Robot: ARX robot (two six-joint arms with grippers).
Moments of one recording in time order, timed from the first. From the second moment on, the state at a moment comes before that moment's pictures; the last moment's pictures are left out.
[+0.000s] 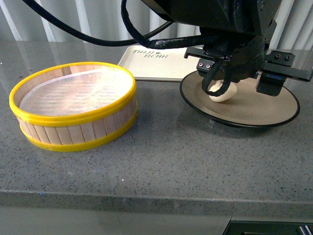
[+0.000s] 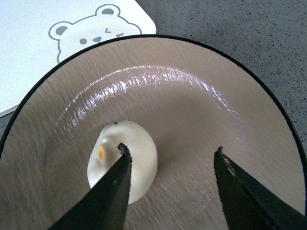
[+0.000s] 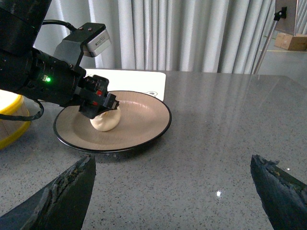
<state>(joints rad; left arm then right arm) -0.74 2.25 1.79 -0.05 -0.09 -0.01 0.00 0.00 0.01 0.00 0.00 -0.01</state>
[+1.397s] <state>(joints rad) -0.21 1.71 0.90 0.74 -0.18 -0.06 0.00 0.00 0.01 0.00 0.00 -0.01</state>
